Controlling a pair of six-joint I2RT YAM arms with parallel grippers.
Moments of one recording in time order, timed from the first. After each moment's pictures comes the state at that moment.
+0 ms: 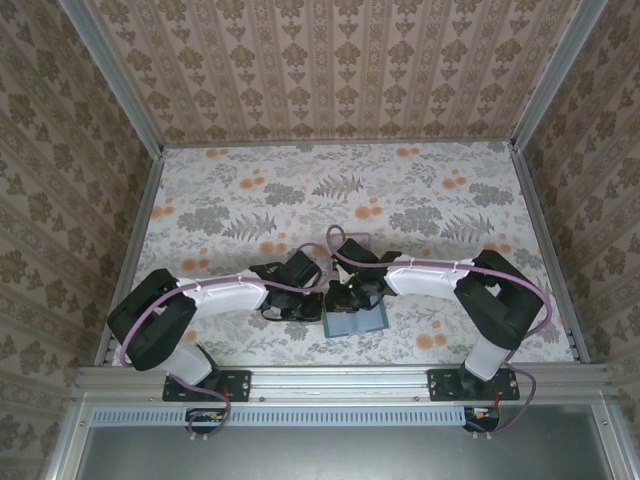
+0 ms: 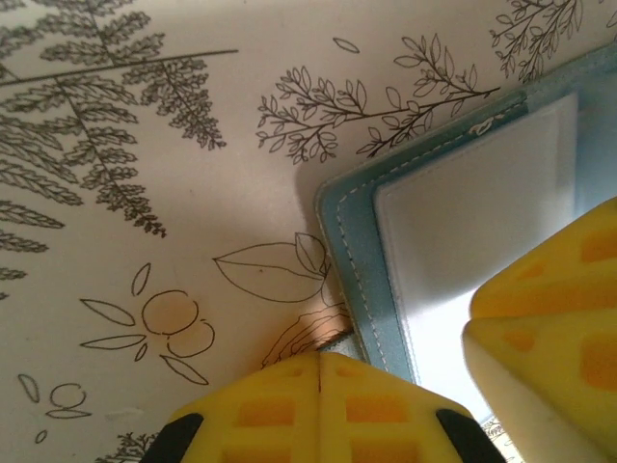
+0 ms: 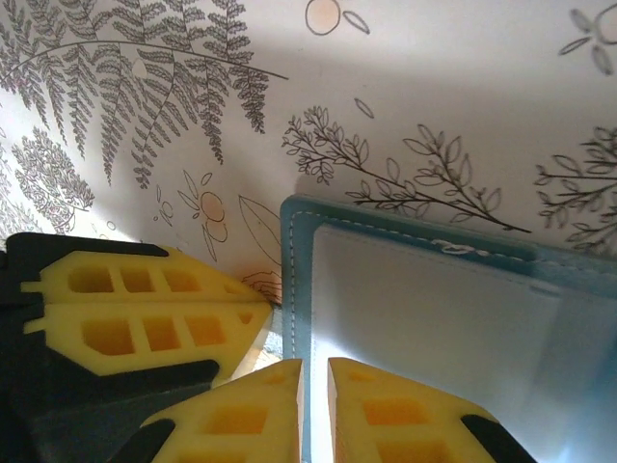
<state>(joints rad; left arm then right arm) -0.91 1.52 0.70 -0.39 0.28 -0.74 0.82 1.70 0.91 -0.35 -0.40 0.79</state>
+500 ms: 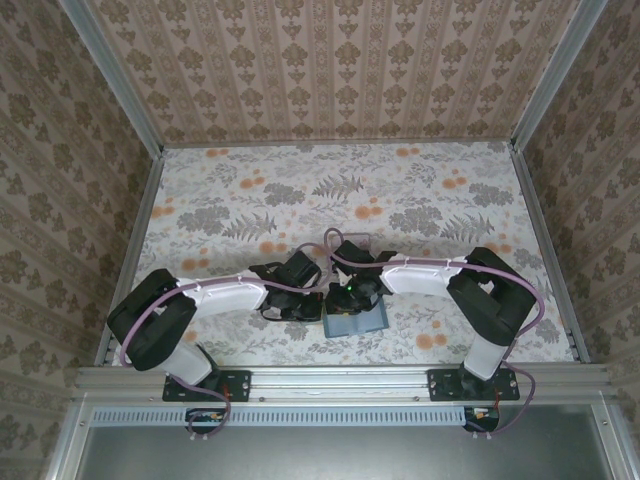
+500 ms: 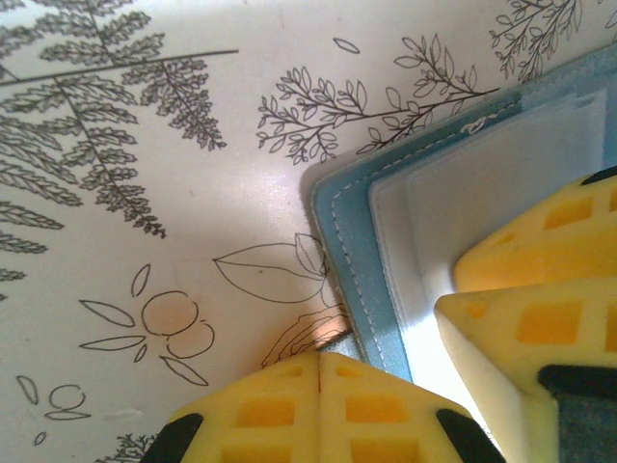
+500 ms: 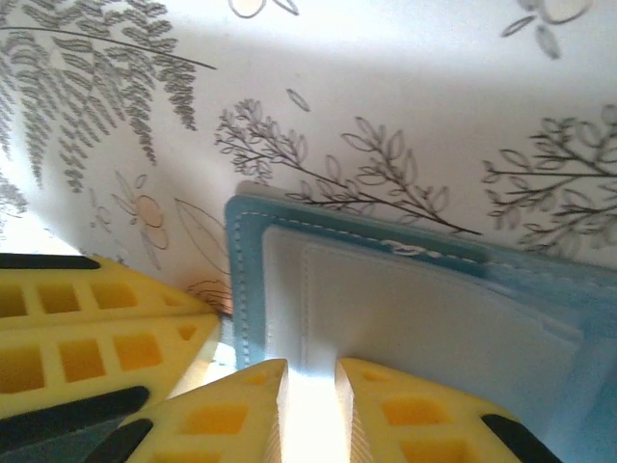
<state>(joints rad) -0.91 1.52 0.70 -0.38 0.29 -0.74 0.83 1.73 0.94 -0.43 -0.34 0.76</state>
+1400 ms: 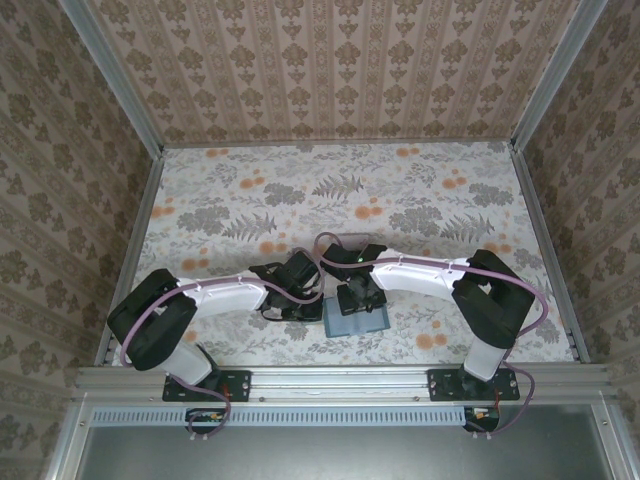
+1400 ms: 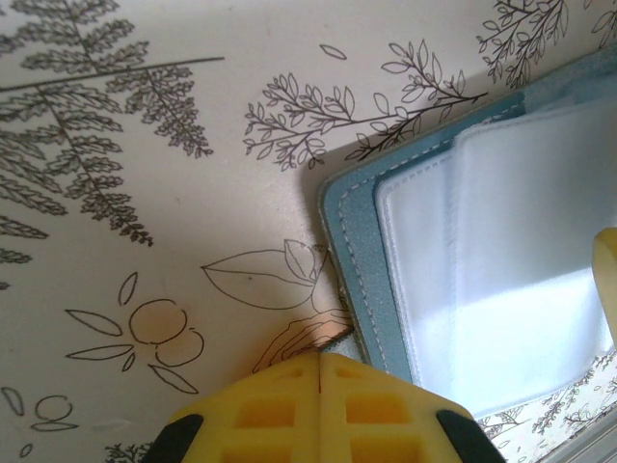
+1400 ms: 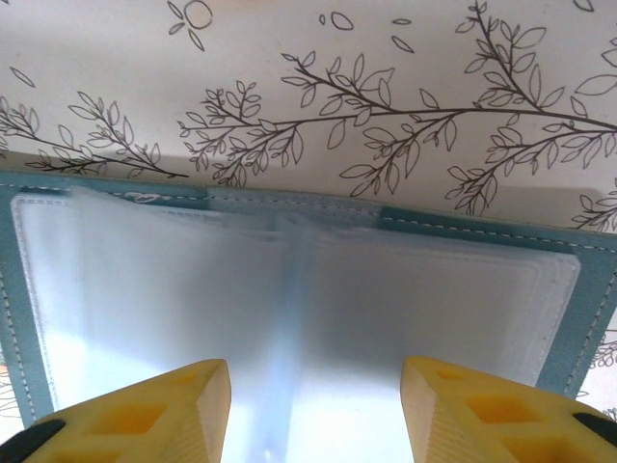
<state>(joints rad) -0.91 1.52 0.70 -0.37 0.29 -0.74 0.90 1.73 1.10 -0.85 0.05 0.71</state>
